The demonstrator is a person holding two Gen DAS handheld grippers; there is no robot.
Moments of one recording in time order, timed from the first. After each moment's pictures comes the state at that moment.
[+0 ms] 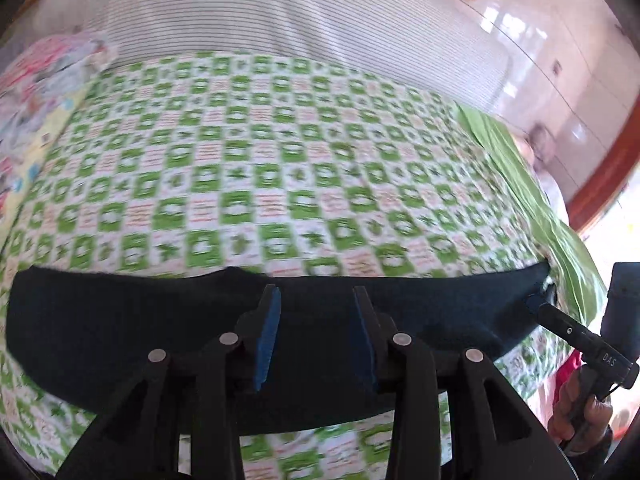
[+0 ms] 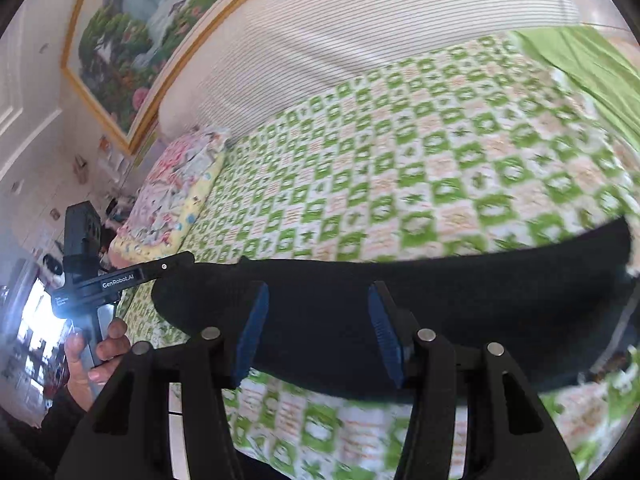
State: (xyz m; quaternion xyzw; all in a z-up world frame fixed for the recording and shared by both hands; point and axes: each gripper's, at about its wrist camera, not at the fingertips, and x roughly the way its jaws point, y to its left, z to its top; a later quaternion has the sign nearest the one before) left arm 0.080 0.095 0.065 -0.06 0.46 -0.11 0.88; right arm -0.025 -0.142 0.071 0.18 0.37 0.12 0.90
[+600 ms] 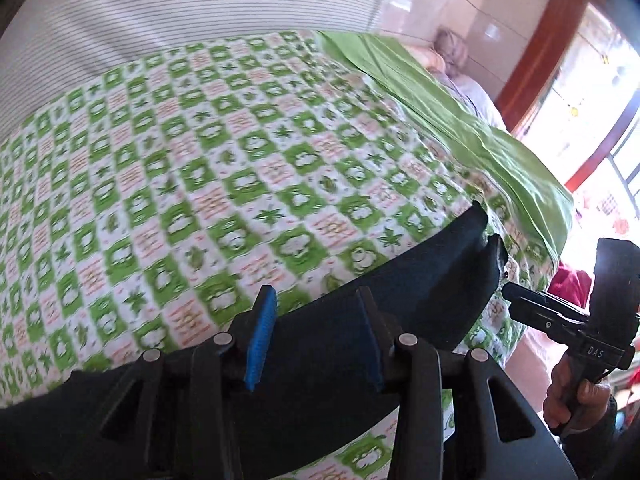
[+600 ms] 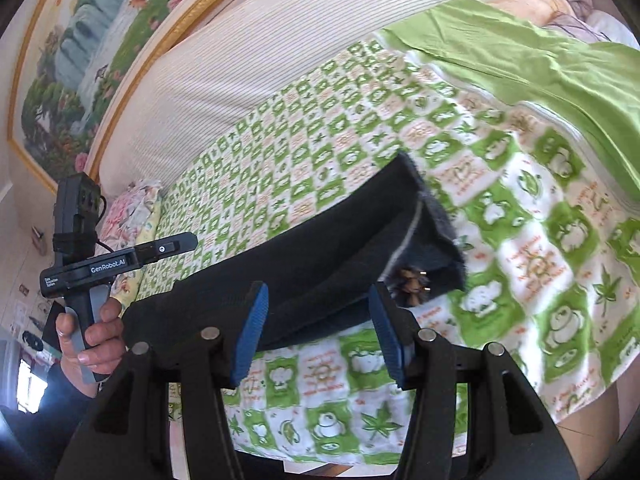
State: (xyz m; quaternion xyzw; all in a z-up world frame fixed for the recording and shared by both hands) left arm 0.129 -0.065 0.052 0.06 0.50 -0.28 0.82; right arm -0.099 -0.238 0.059 0.25 0.35 -0.01 0.90
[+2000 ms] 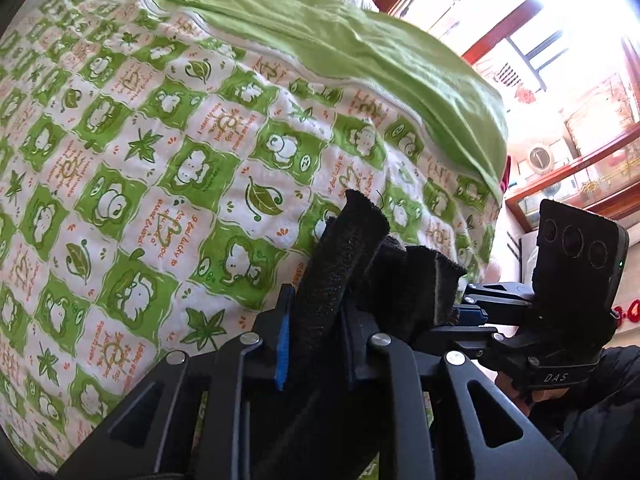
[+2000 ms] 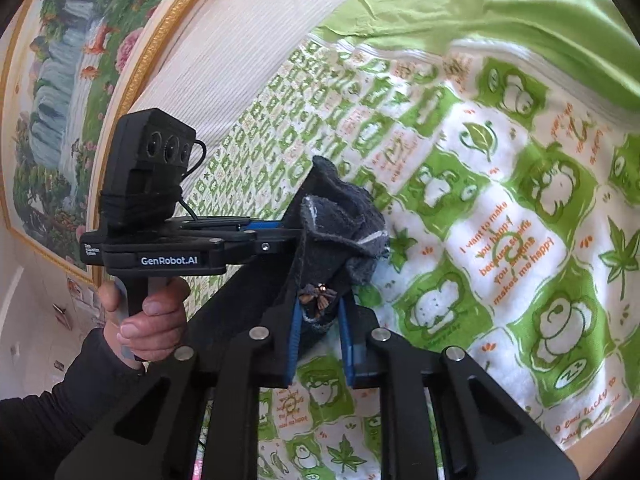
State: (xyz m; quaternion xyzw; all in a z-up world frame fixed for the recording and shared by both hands) left arm 0.167 -0.239 -0.009 0.15 0.58 -0.50 0.63; right arm -0.098 -0.282 0.028 0.37 0.32 -0.02 0.87
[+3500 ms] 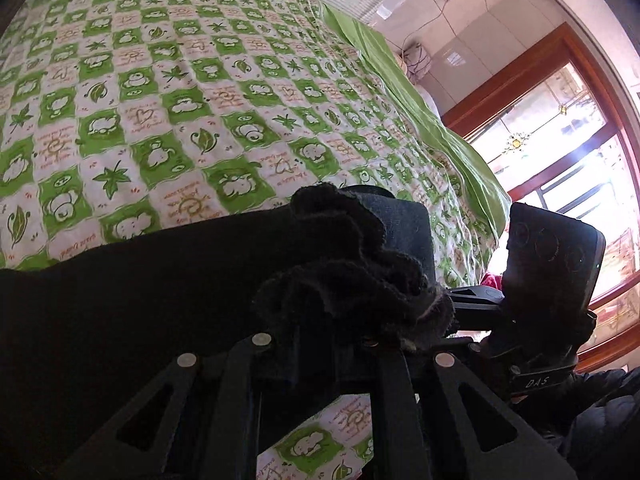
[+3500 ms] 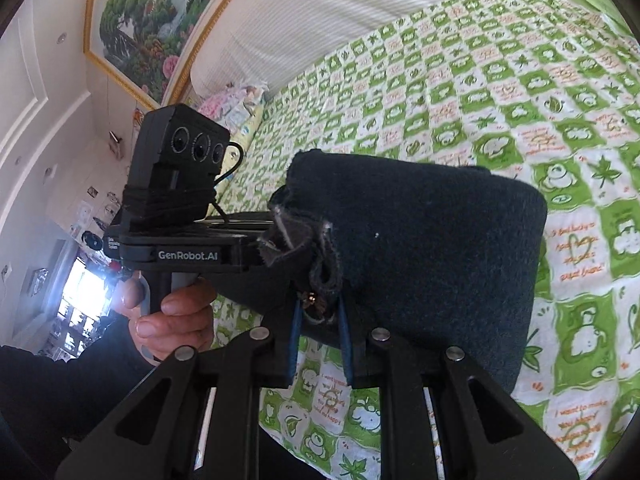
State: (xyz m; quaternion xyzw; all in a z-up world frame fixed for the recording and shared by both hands) left arm 0.105 0.040 -0.014 -0.09 0.54 -0.37 0.75; right arm -0.001 -0.104 0.015 0.20 0.42 0.23 0.86
